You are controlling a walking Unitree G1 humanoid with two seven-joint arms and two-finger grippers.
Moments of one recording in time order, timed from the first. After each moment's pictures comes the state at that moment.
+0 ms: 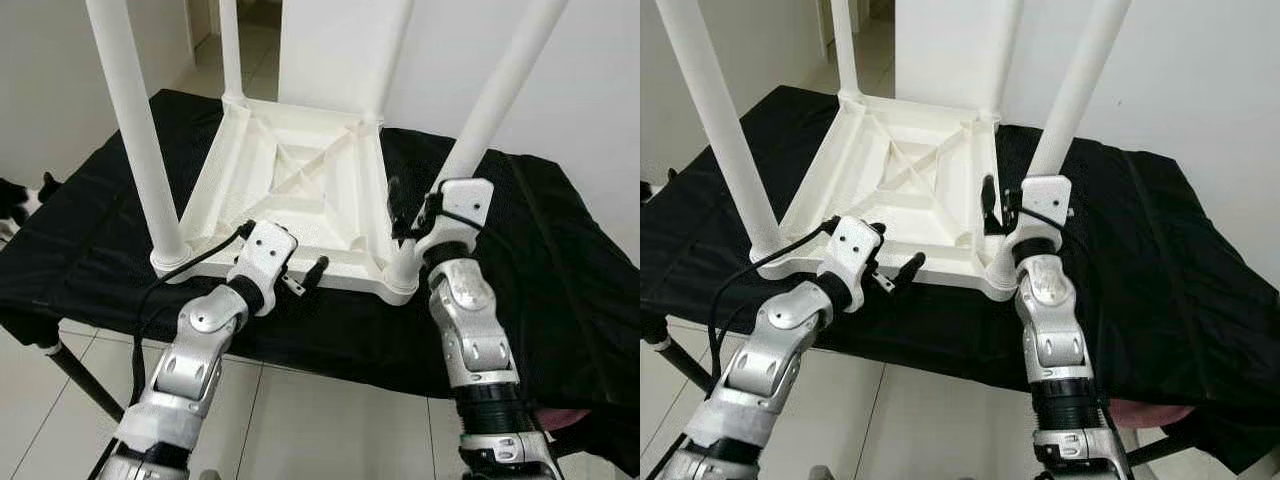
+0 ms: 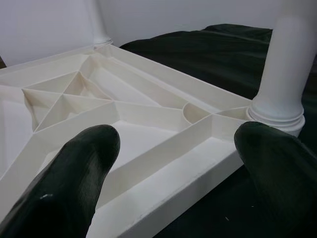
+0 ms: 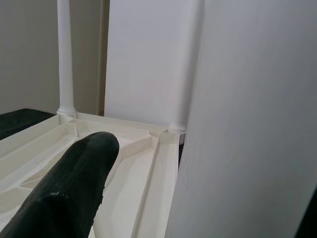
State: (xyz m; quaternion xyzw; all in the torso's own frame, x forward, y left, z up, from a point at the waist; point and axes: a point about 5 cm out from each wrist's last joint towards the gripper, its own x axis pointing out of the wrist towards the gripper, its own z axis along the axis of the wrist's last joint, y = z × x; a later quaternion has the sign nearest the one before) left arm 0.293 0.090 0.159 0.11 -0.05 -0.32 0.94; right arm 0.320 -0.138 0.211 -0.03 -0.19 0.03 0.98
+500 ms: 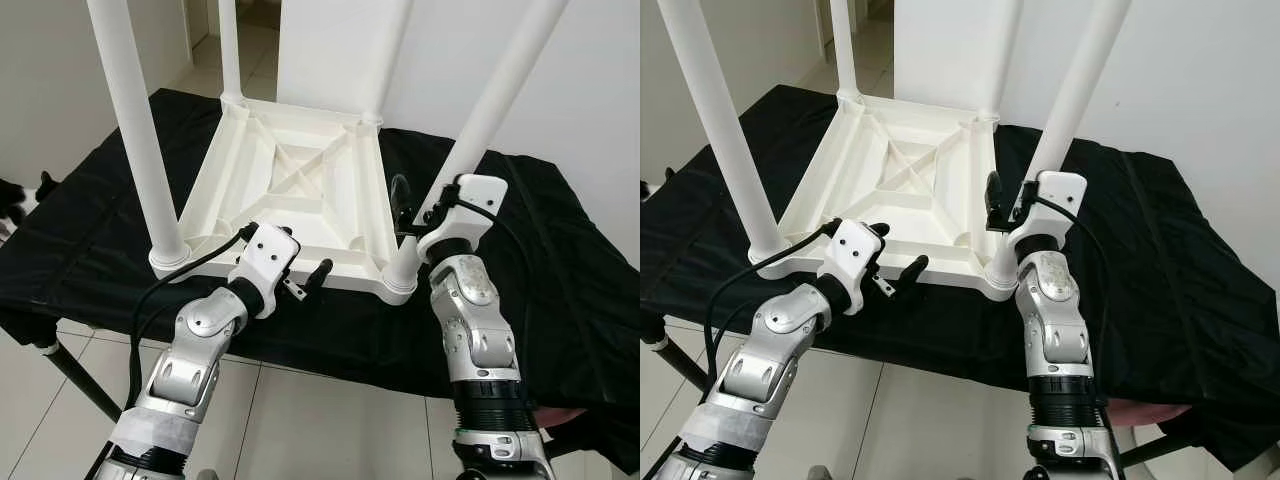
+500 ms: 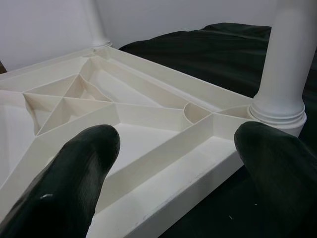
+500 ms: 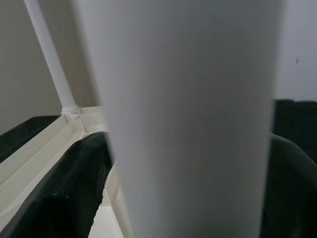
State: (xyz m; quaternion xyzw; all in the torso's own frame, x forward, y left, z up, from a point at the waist) left arm 0.291 0.091 0.160 0.12 -0.05 -0.33 0.94; right arm 0.323 -0.146 0.200 0.13 -0.11 0.01 0.99
